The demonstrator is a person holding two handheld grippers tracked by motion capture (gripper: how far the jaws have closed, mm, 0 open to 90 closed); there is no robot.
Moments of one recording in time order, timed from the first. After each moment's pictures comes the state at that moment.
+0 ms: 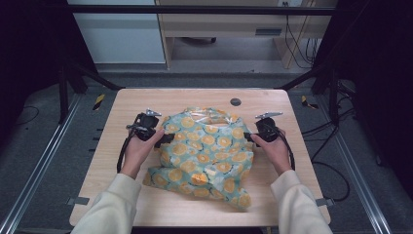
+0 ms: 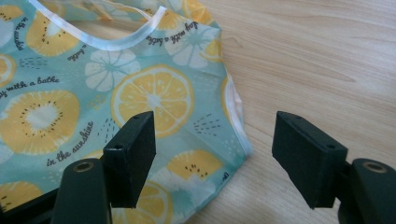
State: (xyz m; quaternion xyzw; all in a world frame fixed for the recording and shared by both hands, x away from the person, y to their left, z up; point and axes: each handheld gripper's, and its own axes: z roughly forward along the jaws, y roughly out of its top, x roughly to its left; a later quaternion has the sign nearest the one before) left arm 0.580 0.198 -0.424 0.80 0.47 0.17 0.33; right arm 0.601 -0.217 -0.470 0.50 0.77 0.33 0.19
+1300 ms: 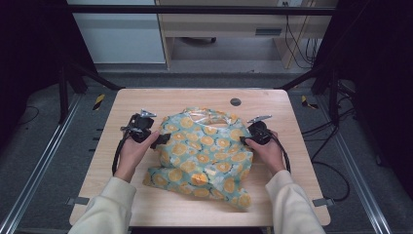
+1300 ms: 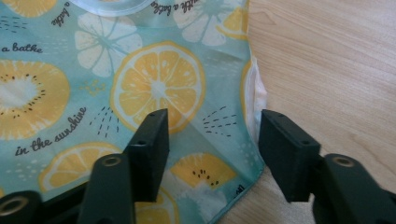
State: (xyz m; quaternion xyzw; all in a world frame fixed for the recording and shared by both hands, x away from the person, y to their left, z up) left arm 0.570 0.209 -0.419 0.79 0.47 0.19 0.34; right arm 0.609 -0.199 -0.494 0.47 0.81 0.30 0.19
